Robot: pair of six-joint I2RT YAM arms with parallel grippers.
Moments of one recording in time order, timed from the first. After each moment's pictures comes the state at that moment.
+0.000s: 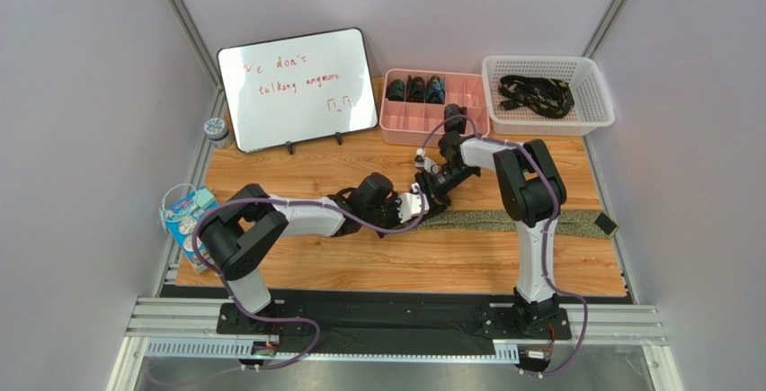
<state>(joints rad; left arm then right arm) -0.86 1.72 0.81 0.14 0.29 0.40 0.35 2.15 1.35 -0.83 -0.94 0.10</state>
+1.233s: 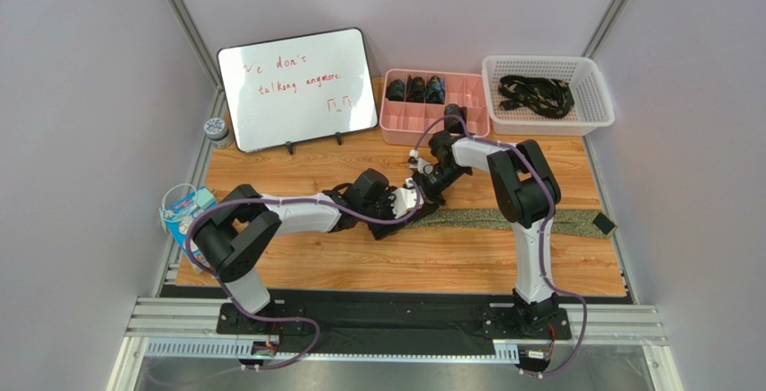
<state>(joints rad) -0.83 1.69 0.84 0.02 0.26 0.37 0.40 2.15 1.39 -0.84 -0.84 0.17</state>
